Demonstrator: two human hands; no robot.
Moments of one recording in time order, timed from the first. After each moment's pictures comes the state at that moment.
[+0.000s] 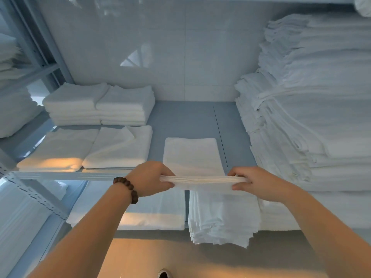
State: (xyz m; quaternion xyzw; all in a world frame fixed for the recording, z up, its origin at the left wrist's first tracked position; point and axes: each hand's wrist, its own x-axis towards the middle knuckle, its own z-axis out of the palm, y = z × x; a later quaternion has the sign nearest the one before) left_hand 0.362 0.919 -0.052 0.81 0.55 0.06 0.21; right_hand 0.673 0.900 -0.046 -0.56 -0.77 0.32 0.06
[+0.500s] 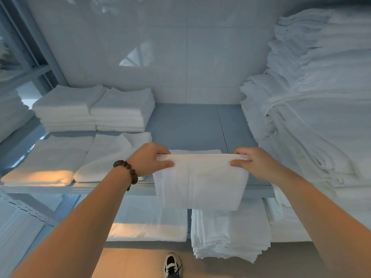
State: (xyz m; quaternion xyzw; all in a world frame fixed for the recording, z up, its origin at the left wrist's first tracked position) left_hand 0.346 1.034 -0.056 0.78 0.55 0.17 0.25; right_hand 0.663 1.009 -0.047 -0.59 -0.72 0.30 0.20
